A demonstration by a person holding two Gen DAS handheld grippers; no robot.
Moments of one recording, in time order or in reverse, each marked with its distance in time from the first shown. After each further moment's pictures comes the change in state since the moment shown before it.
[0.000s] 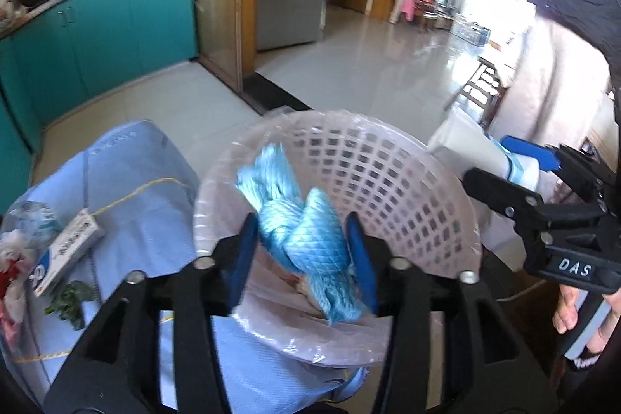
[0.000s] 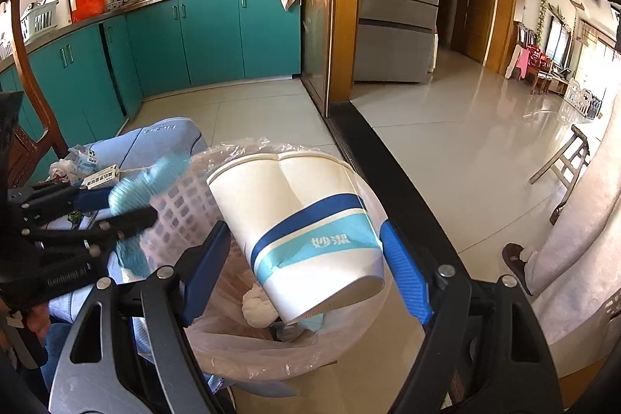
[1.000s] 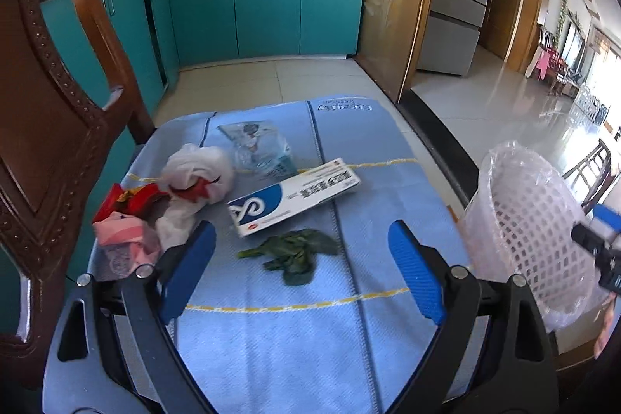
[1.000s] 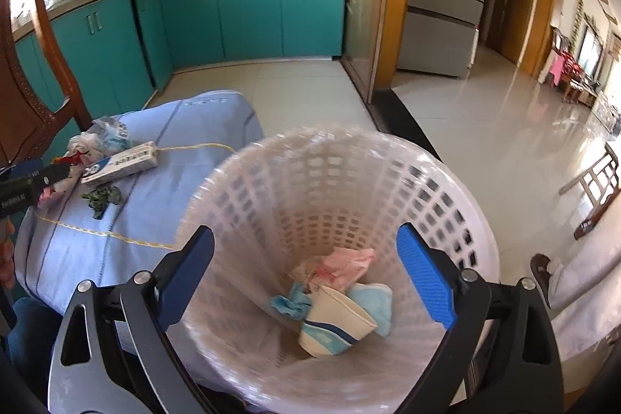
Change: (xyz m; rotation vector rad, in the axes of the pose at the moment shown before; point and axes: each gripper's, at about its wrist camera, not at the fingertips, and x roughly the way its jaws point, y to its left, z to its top) left arm -0.084 0.176 -0.069 -0.338 -0.035 0.435; right arm 0.043 0.082 0.014 -0.096 0.073 0.104
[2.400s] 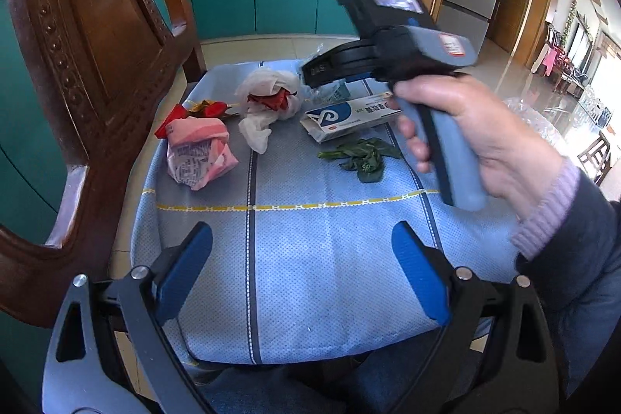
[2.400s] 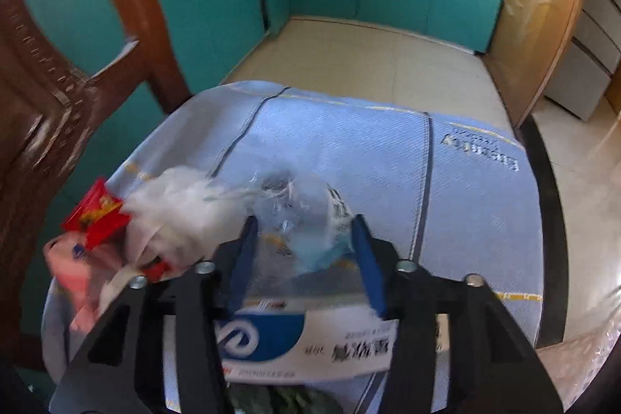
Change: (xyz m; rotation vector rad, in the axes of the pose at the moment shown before) left arm -0.036 0.064 -0.073 -0.054 0.066 0.005; right arm 0.185 0.266 0.102 -0.270 0.184 0.308
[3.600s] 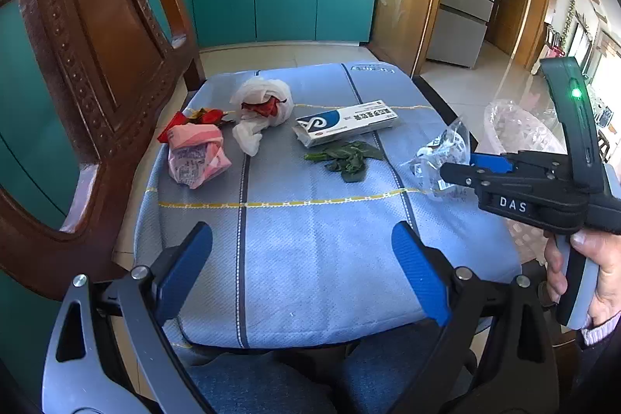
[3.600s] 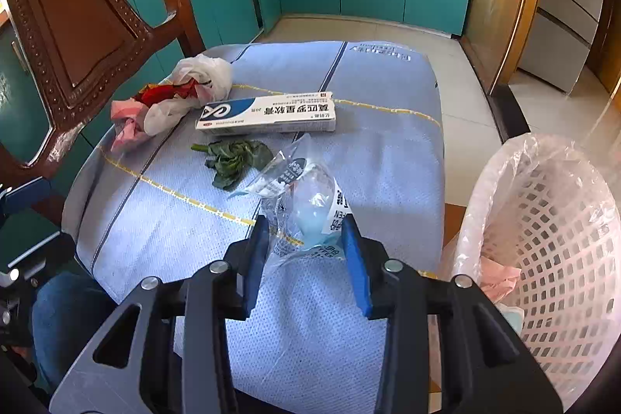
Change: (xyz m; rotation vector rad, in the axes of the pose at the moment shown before) left arm -0.024 -0.017 -0.006 0.008 -0.028 0.016; right arm -0.121 -0.037 -0.146 0.047 -0.021 0.003
